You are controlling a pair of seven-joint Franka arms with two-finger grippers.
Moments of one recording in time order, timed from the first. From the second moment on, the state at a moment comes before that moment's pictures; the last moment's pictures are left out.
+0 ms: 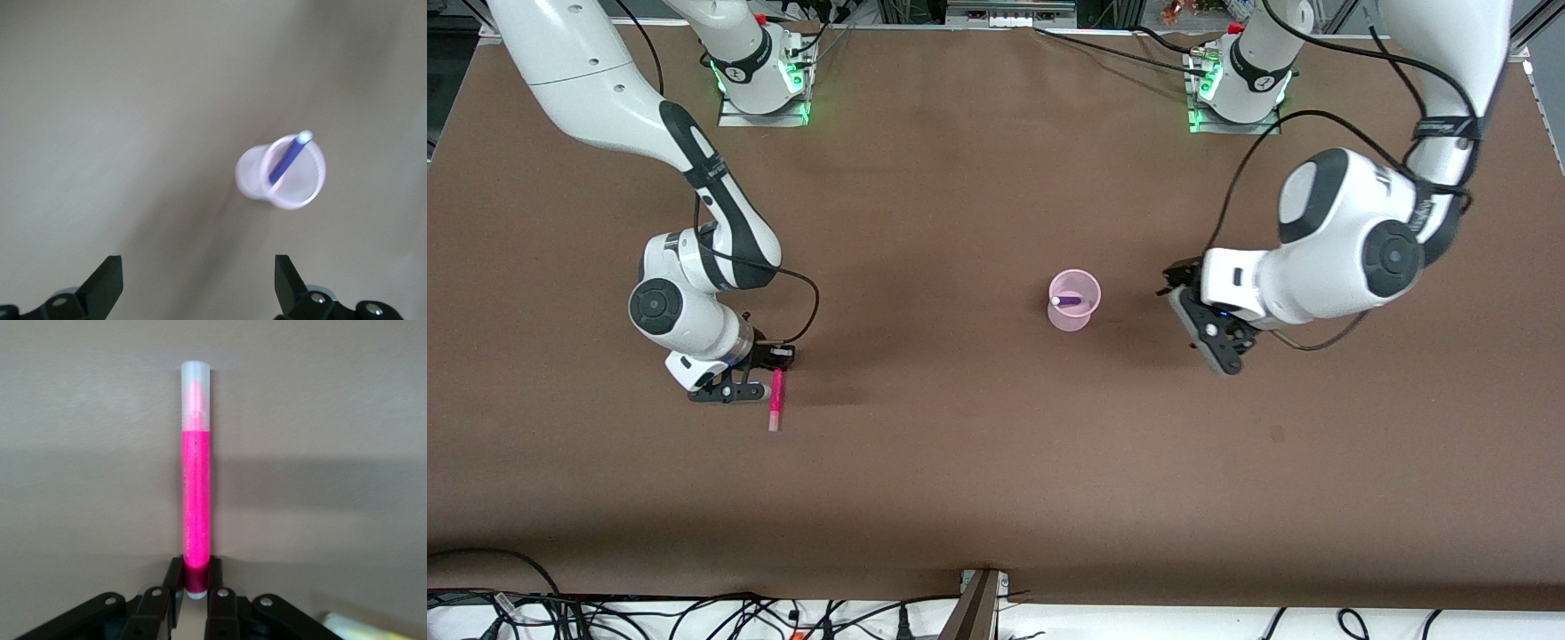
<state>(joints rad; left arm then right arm) 0.14 0.40 -0.44 -1.65 -0.14 1.94 0.67 0.04 0.63 0.17 -1.83 -0.07 2.44 0.20</state>
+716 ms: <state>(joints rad) 0.18 0.39 -0.35 -1.35 0.07 1.54 0.61 0.17 0.59 0.31 -1.50 0.21 1.93 0.73</state>
